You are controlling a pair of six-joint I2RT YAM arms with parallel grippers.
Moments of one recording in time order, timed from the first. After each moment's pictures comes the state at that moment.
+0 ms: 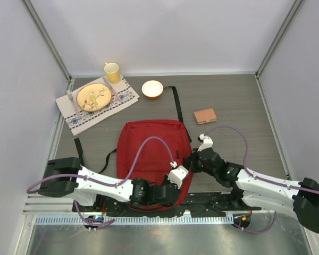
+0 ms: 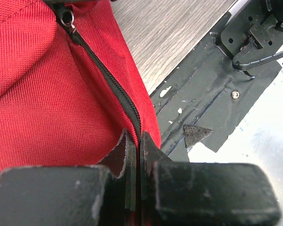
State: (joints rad) left arm -1.63 1.43 0.72 -0.04 -0.46 -0.71; right arm 0.89 0.90 0.26 0.04 0.16 0.79
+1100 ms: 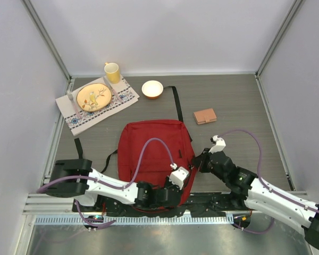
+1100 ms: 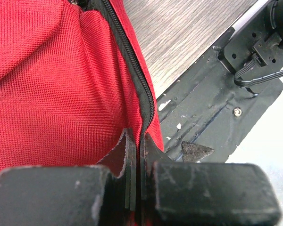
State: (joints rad) left arm -1.65 1.52 0.69 0.09 -0.54 -0.76; right arm 0.84 0.56 0.21 -0.17 0.26 0.79
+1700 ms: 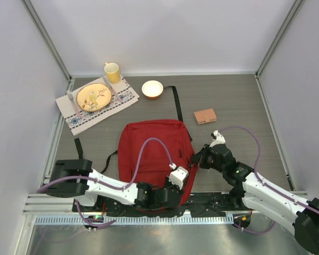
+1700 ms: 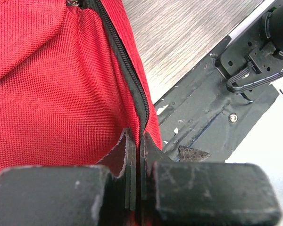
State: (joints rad) left arm -1.66 1.52 0.69 0.12 -0.56 -0.79; right arm 0.65 0.75 0.23 -0.07 0.04 0.80
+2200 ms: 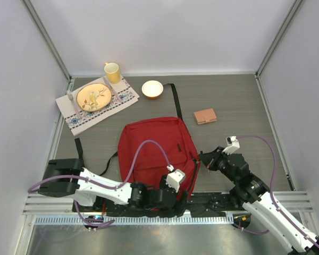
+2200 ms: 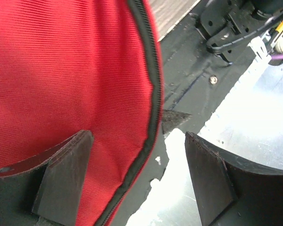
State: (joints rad) left arm -1.67 1.46 0.67 0.05 -0.44 -0.83; right arm 0.60 0.25 0.17 -0.27 0.05 0.82
